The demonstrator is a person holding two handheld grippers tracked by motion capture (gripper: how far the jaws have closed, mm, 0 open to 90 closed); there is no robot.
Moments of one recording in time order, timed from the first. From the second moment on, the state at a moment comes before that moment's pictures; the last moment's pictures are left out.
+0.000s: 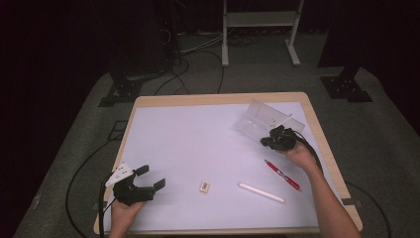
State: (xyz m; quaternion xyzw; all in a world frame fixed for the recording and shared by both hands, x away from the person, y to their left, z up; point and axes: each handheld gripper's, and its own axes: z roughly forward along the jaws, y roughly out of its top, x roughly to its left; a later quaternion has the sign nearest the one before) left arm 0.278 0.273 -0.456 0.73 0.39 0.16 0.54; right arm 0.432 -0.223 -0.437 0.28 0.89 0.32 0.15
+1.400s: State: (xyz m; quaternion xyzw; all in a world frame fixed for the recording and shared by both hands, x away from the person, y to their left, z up) left arm 0.278 0.275 -0.455 0.73 0.39 0.16 0.54; right arm 0.384 -0.124 -0.424 0.11 0.92 0.36 0.06
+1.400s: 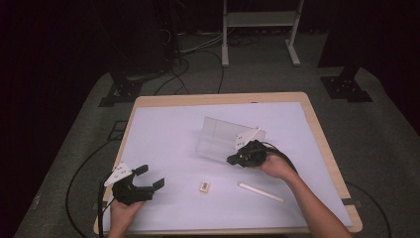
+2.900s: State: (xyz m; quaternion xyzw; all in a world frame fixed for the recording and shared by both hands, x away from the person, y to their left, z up) left arm 0.278 0.276 -0.455 0.72 0.39 0.16 0.54; right arm 0.385 -0.119 -0.437 0.14 0.92 0.36 0.01
